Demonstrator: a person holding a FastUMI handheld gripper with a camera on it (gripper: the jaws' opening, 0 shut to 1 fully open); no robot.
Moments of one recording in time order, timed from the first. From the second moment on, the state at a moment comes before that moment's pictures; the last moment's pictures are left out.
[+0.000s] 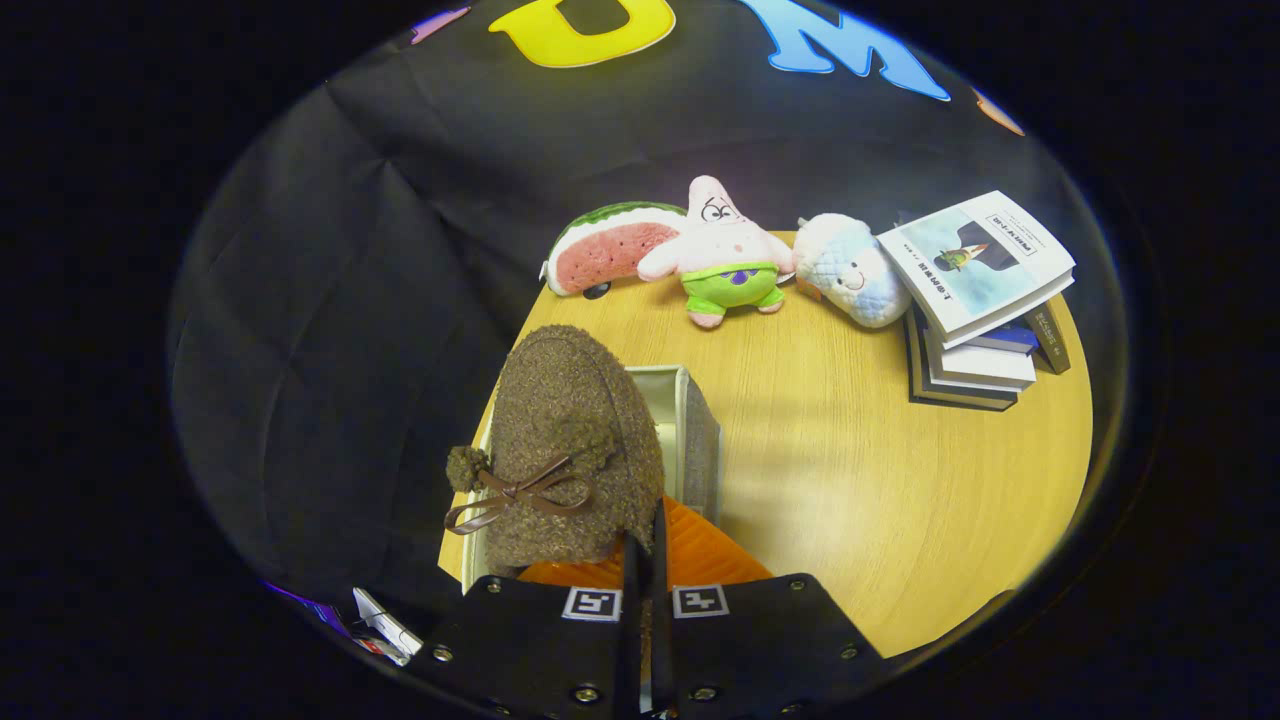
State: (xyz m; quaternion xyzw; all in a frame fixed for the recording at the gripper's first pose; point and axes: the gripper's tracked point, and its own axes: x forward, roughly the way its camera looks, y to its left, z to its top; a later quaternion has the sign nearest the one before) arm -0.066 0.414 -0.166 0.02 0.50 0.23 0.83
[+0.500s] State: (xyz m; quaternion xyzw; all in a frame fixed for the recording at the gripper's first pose) arm -0.058 0.437 -0.253 -0.04 0.55 0.11 0.83
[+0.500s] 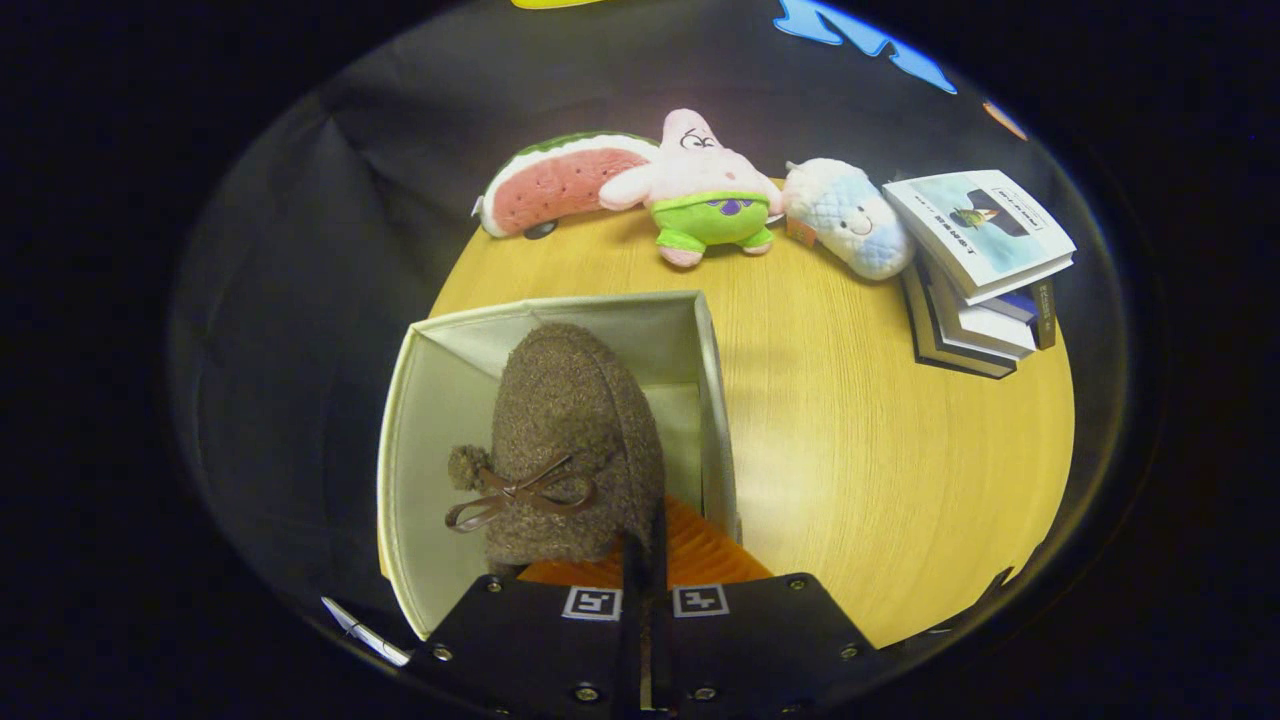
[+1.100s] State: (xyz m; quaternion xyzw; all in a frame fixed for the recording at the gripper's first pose) arm -0.068 0.443 -0.250 -0.21 0.49 0.11 0.84
